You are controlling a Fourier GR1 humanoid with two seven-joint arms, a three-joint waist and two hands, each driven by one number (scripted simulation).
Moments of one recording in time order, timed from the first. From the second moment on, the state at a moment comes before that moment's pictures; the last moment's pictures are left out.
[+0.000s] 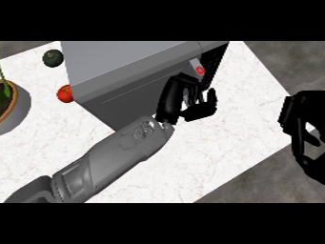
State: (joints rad) left arm -0.99 0.06 -0.91 -0.84 0.72 0.79 -0.28; right arm -0.37 -0.64 0.16 -1.62 -0.58 0.73 -0.35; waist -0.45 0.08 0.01
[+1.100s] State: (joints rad) left arm -0.96 0.00 -0.77 -0.89 1.07 0.50 -0.26; right arm -0.17 -0.61 0.32 -1.81 -0.61 0.74 -0.27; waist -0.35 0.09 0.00
